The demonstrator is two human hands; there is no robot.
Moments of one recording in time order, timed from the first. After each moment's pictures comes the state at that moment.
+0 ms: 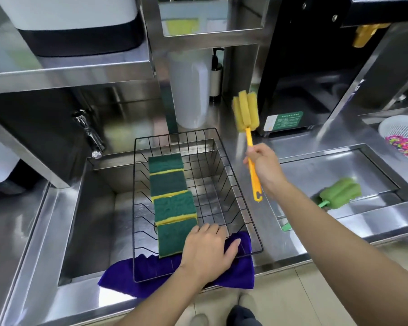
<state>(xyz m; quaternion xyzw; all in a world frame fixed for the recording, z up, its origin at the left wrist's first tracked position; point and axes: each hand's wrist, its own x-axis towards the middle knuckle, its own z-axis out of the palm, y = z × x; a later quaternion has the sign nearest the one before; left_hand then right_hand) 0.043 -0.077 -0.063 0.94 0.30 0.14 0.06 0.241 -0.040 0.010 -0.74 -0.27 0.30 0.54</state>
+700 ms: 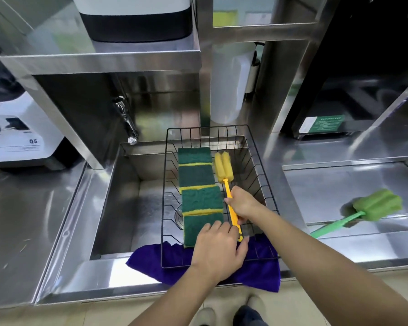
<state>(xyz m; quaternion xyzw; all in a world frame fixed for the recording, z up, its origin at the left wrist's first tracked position) 0.017 -0.072 -0.063 0.92 0.35 0.15 0.06 0.148 -0.020 -0.051 -0.80 -0.39 0.43 0.14</state>
